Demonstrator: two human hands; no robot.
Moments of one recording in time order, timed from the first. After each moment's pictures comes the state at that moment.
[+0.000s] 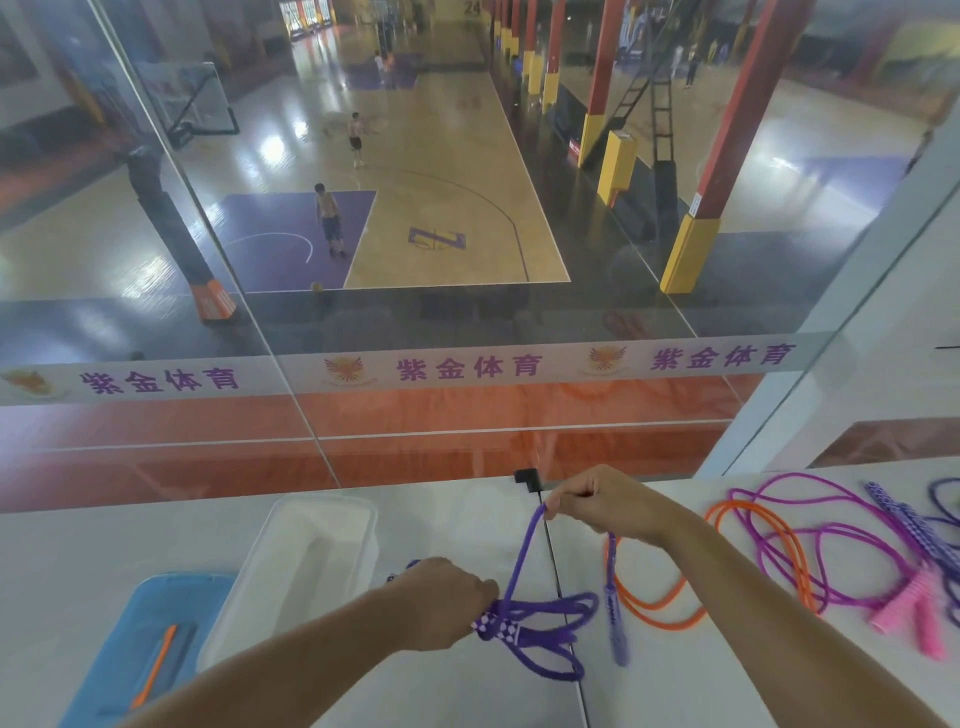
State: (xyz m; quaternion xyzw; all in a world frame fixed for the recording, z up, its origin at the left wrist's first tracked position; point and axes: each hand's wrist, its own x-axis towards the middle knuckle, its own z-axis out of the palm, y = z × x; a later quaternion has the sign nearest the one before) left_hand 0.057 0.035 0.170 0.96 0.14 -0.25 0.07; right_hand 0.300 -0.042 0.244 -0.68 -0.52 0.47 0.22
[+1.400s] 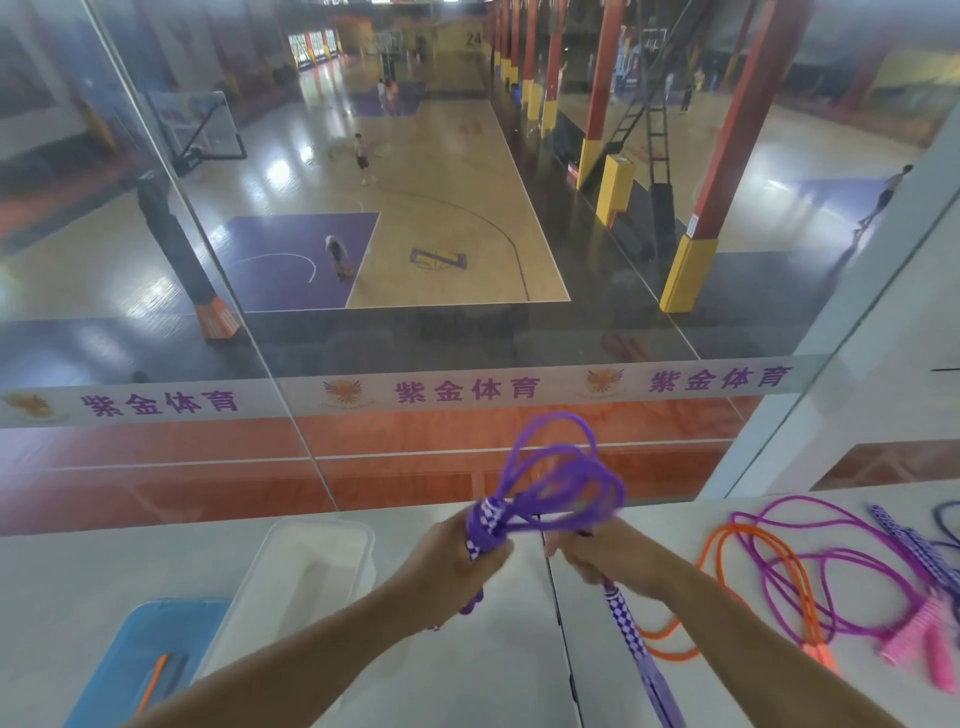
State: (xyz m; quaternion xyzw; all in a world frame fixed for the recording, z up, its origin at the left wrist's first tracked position) left_hand 0.075 0.037 0.225 0.79 0.36 0.14 0.48; right_hand 0.303 -0.055 0.206 -0.62 -0.44 0.54 0.36
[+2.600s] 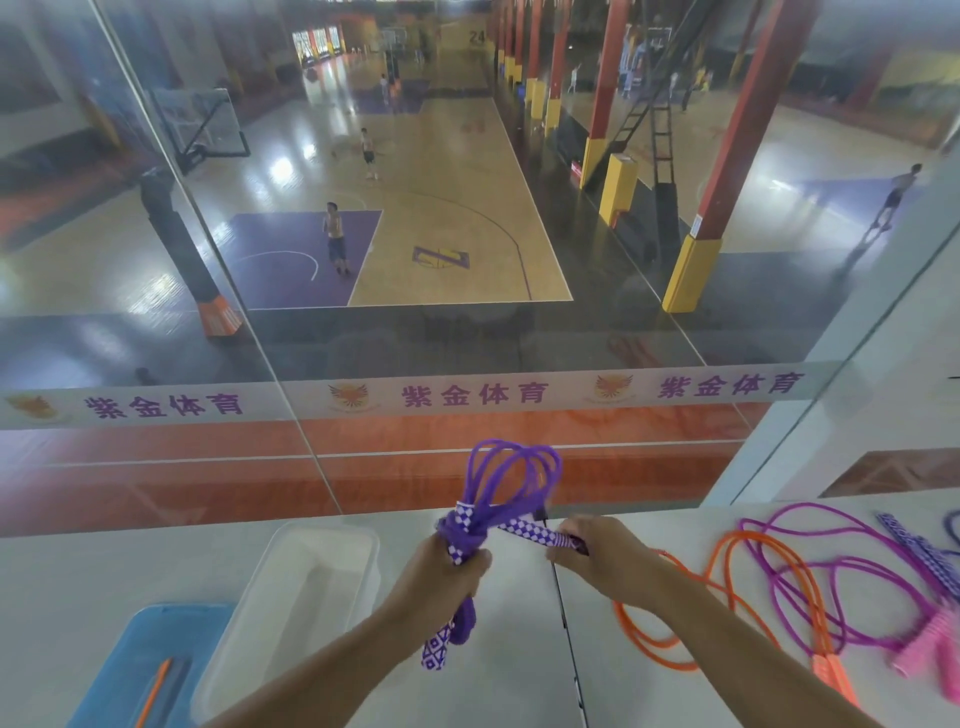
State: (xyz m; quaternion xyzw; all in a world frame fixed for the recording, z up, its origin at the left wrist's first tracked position) left_hand 0.066 0.046 0.197 0.69 0.46 0.16 0.53; right_hand 0.307 -0.031 0.178 -0.73 -0.62 0.25 0.14
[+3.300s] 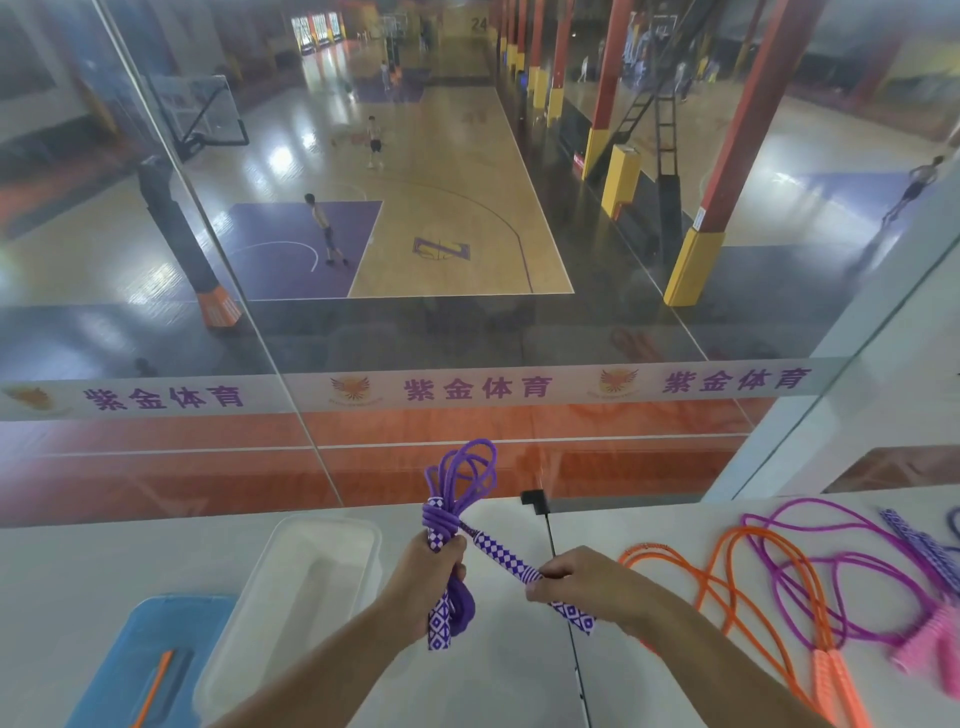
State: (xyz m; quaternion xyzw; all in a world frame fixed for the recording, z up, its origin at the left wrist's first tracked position) left_hand 0.065 0.068 0.159 0.43 0.55 0.20 0.69; right_hand 0.261 -0.039 0.193 -0.72 -0.42 0.52 0.17
